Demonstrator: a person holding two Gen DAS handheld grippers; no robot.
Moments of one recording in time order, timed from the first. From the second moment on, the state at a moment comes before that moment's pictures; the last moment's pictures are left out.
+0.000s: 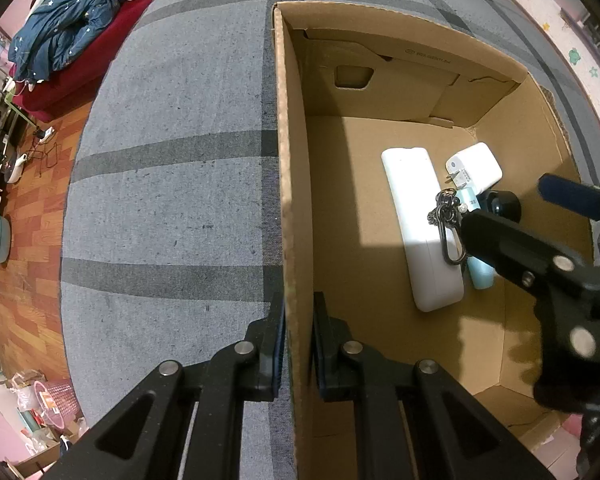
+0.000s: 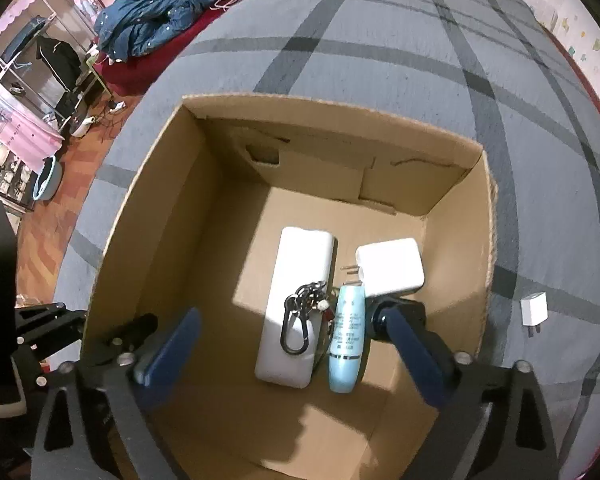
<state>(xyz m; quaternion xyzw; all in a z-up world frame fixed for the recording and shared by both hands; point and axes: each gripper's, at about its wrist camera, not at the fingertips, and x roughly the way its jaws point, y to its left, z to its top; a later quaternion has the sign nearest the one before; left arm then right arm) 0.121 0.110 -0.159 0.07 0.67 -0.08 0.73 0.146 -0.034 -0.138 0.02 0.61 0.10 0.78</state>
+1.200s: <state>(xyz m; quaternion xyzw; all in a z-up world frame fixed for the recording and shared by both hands) 0.121 0.107 -0.157 0.07 0.67 -0.07 0.73 0.134 -0.083 -0.084 0.04 0.57 0.06 0.82</state>
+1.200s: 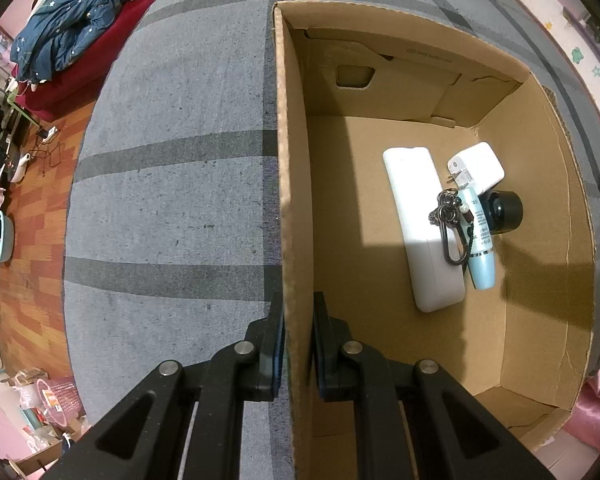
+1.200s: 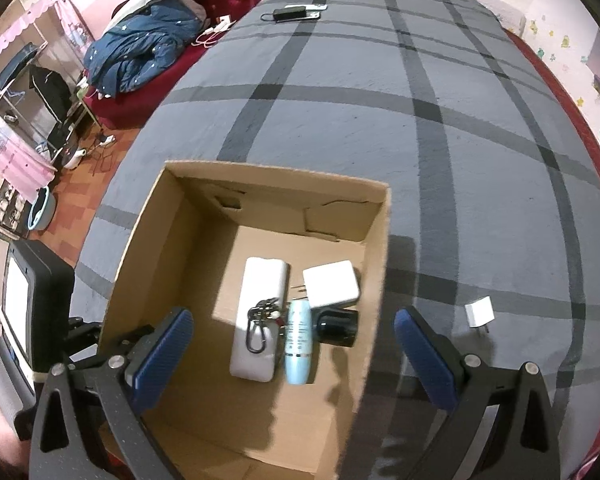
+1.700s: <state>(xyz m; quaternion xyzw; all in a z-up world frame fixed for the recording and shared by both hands) 0.119 0.103 -0.156 0.08 0.67 -0.07 0.73 0.121 -0.138 -0.072 0.05 0.57 0.03 0.82</state>
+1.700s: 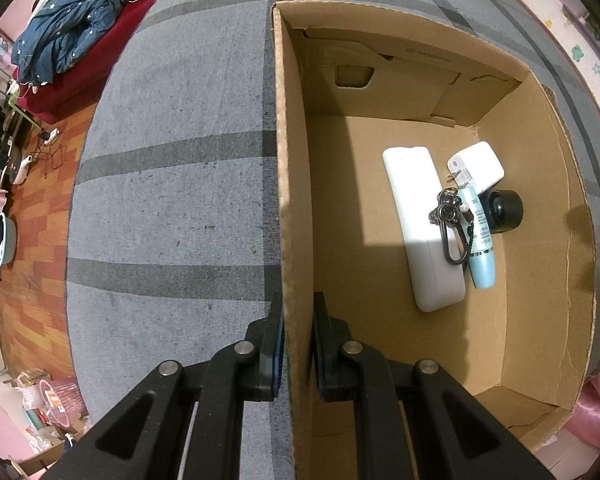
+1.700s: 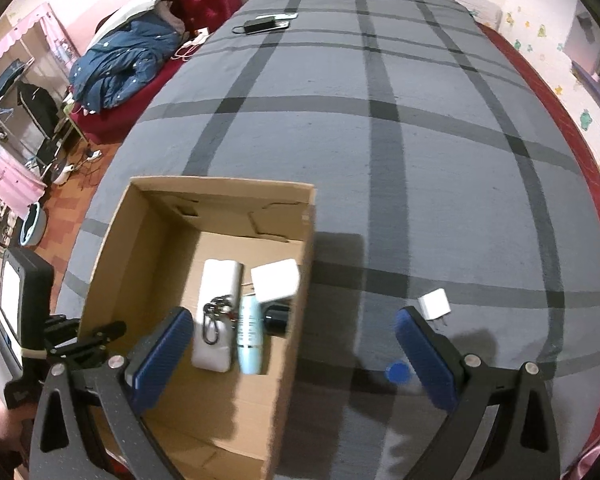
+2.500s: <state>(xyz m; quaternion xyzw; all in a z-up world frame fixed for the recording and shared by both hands) 0.119 0.098 -0.157 0.08 0.67 -0.06 0.73 0.091 -0.239 -0.164 0.07 0.62 -0.05 0.78</state>
